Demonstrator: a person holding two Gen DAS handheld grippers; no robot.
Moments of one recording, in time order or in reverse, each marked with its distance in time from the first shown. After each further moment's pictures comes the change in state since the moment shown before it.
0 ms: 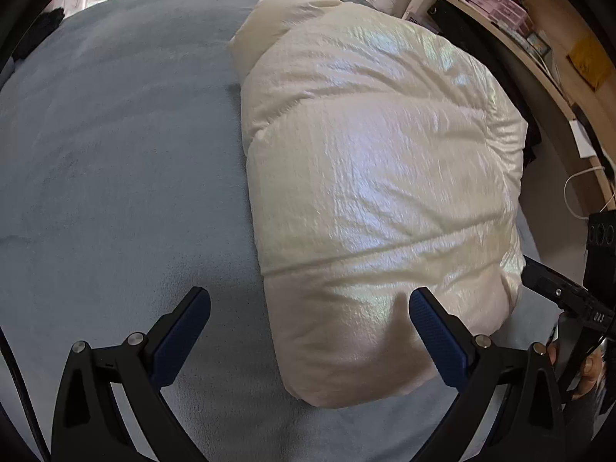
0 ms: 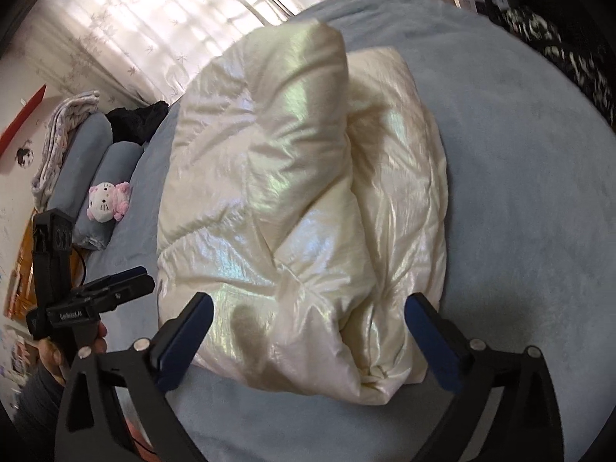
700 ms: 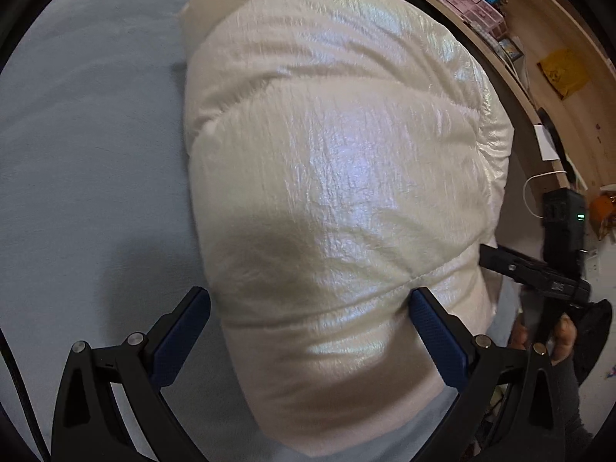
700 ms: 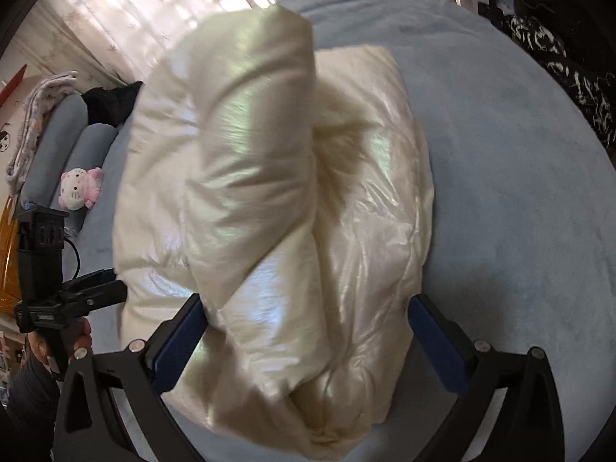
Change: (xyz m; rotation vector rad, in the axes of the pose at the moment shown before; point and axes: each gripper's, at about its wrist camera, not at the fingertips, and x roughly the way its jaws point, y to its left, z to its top) left arm 0.065 0.006 0.033 0.006 0.069 -0.249; right arm 0.032 -0.033 0.036 0.019 0.117 -0.067
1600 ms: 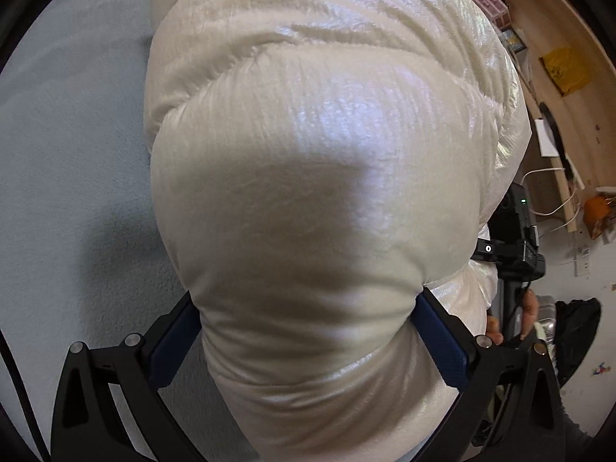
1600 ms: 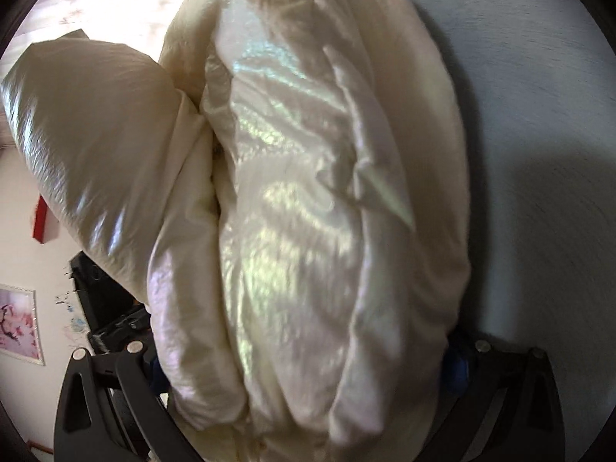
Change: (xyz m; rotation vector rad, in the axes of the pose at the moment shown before) left arm 0.061 0.005 0.033 -0.018 0.074 -0.070; right arm 0.070 -0.093 0.012 0.255 0.163 0.448
